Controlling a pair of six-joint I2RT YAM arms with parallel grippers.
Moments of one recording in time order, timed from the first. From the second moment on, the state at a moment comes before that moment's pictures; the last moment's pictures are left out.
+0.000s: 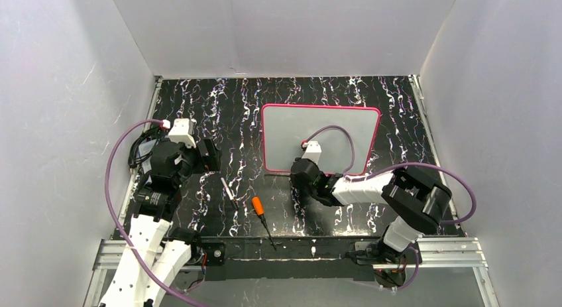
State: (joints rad) left arm -0.19 0.63 0.75 -0.53 0.02 -0.20; right arm 1.02 1.60 0.66 0.23 0.46 0.75
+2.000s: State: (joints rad) left arm -0.30 1.32 0.66 -0.64 -0.02 -0.58; right arm 1.16 0.87 0.47 -0.08 0.49 0.74
